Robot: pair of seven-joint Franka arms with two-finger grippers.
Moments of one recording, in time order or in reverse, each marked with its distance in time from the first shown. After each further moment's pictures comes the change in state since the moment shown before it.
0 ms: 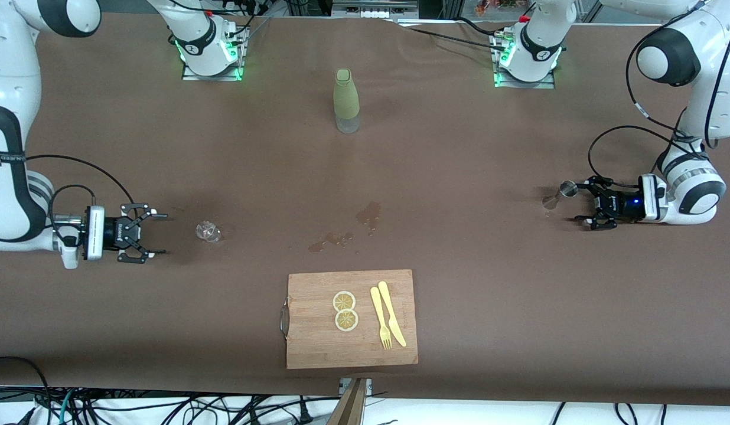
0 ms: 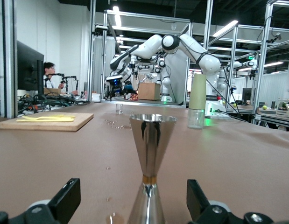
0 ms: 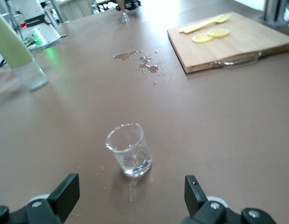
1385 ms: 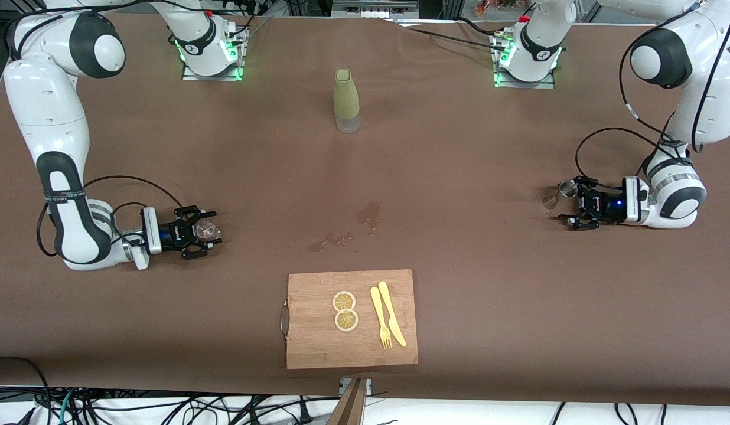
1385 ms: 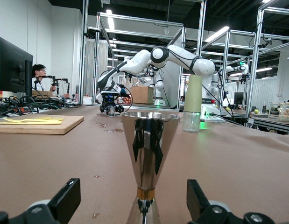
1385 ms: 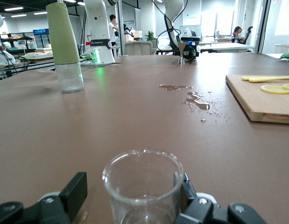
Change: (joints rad) left arm -0.034 -0.005 -0.017 -0.047 0.002 0.022 0.014; right arm 0.000 0.236 0.127 0.116 0.020 -0.137 -0.290
